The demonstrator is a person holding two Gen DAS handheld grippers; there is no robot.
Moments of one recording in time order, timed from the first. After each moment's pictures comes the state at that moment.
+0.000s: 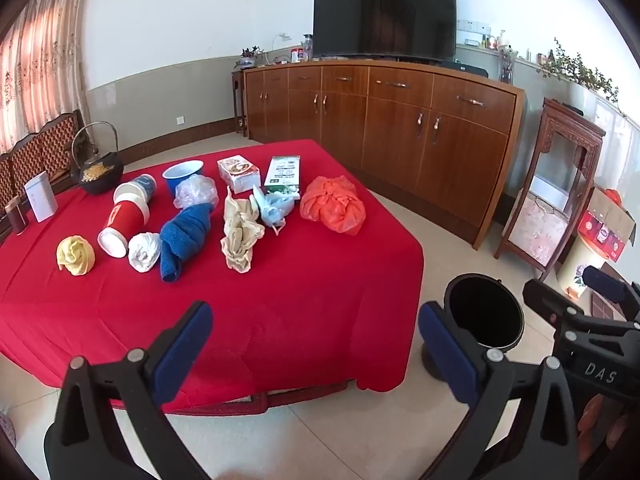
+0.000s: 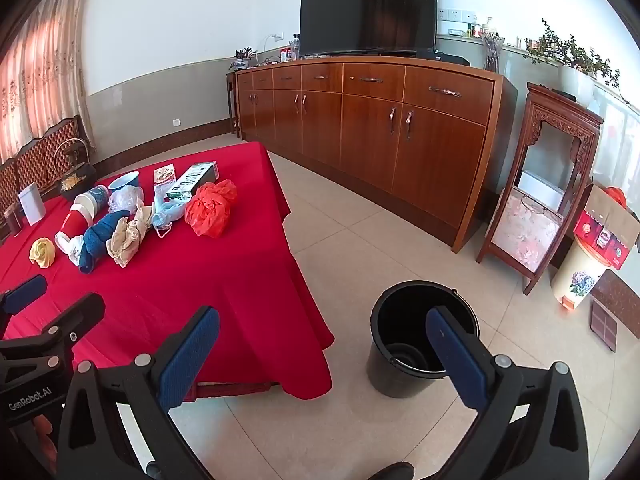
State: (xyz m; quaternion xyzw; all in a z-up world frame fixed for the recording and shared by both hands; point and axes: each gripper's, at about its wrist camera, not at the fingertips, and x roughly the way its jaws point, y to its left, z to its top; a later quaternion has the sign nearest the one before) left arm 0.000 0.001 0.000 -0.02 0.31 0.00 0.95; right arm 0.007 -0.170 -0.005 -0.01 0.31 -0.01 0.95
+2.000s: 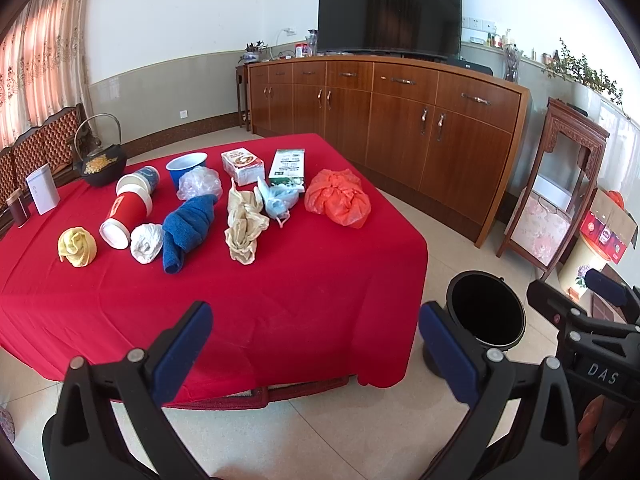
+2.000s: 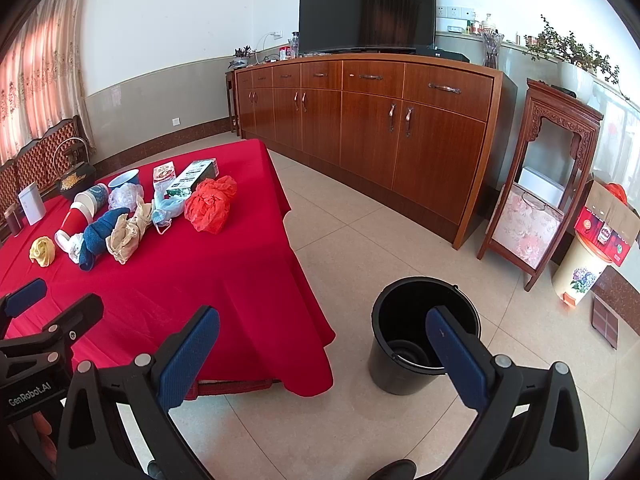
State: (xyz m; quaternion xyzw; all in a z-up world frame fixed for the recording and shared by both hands) left arm -0.001 0.009 -0.009 -0.02 0.32 0.00 0.95; right arm 0.006 -0.168 -0.012 -0.01 0.32 0.00 0.95
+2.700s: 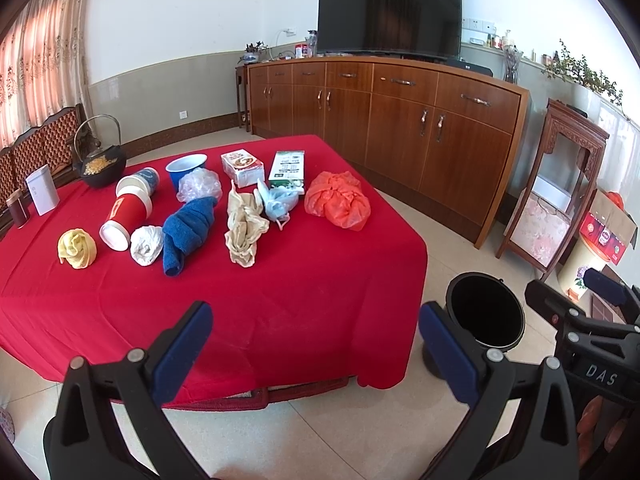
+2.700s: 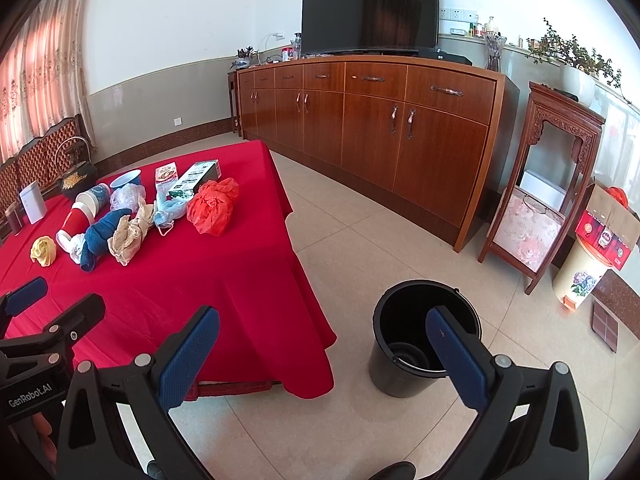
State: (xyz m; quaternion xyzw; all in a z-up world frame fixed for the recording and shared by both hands) left arm 0.000 0.007 -0.005 -0.02 0.32 0.00 0.95; right arm 0.008 -0.168 -0.007 -0.01 0.32 0.00 0.95
